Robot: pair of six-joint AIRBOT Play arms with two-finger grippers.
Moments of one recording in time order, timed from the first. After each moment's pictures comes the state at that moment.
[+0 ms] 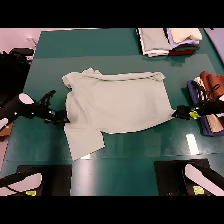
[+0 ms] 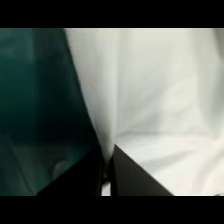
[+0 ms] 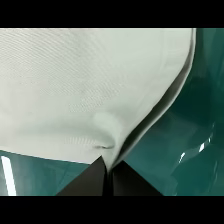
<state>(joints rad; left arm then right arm) 0.04 -1.28 0.77 1.04 -1.12 -1.32 -0.36 -1.04 0.75 -1.07 1.28 1.19</state>
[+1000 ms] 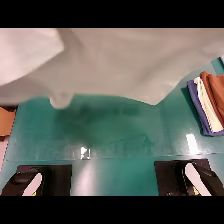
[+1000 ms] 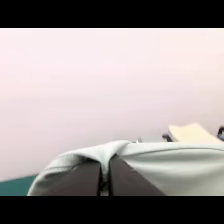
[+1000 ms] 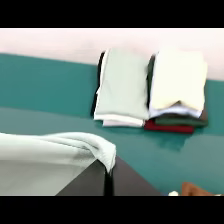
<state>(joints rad) 0.04 -0.67 1.98 1.19 -1.09 -1.47 -0.47 -0.79 1.84 -1.06 1.39 1.30</state>
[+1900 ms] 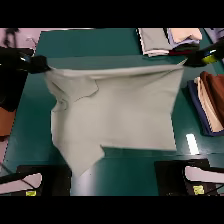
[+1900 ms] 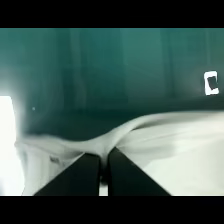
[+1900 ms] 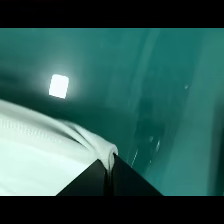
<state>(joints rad) 0.04 -1.40 1.50 1.20 -1.13 -1.44 -0.13 -1.43 1.65 -1.31 1.40 1.35</state>
